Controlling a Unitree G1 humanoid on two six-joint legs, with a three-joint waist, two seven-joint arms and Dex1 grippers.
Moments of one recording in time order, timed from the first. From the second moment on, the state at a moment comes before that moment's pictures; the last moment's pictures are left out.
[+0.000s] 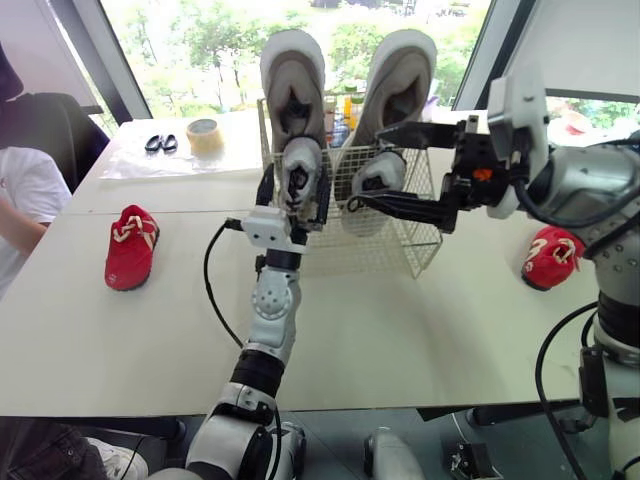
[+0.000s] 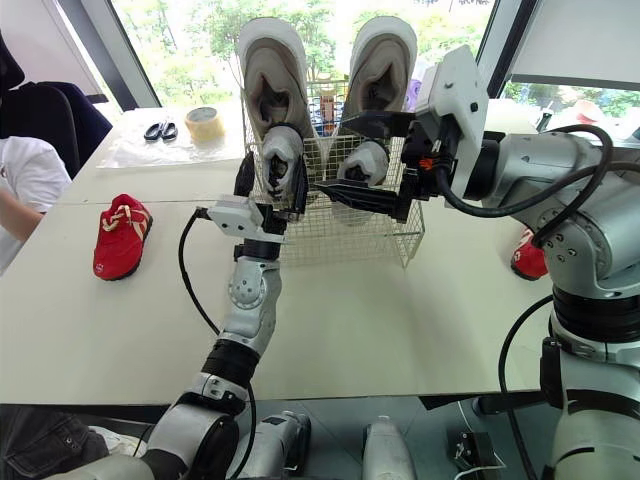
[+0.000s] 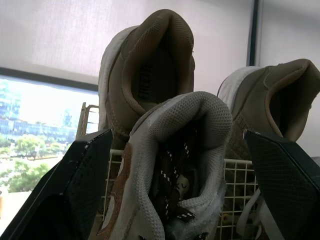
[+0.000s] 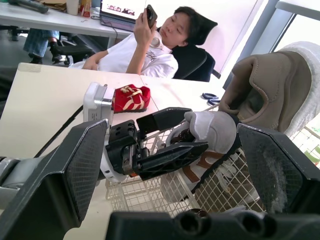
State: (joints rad) left arm -0.54 -0.14 -0.04 0.41 -0.09 -0.68 -0.06; right arm -0.86 -0.80 -0.08 -0.39 0.76 0.82 0.85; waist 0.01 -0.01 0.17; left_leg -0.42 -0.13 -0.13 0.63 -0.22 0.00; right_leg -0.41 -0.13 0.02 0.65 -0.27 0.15
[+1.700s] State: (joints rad) left arm -0.51 0.66 0.16 -0.33 -1.12 0.76 -0.78; right arm -0.40 -0.67 -0.38 -0.03 0.26 0.86 0.09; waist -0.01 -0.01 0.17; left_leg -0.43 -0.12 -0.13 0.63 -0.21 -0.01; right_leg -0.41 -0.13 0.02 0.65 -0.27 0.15
